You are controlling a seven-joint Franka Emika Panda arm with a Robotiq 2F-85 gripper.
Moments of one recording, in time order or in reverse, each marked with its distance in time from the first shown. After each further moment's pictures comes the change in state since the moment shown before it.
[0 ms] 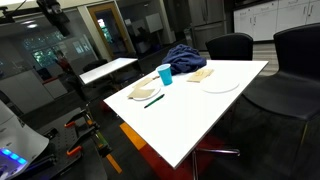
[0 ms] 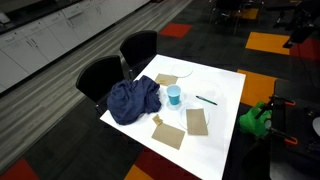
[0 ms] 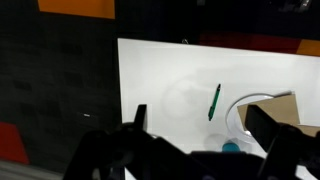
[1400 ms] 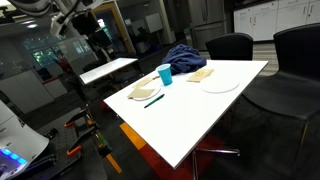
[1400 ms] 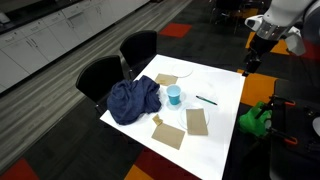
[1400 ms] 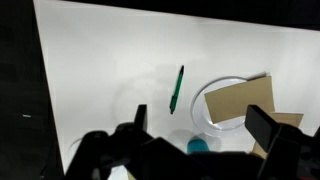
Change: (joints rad) arm 0.099 0.494 -0.057 -0.018 0.169 0.510 -0.037
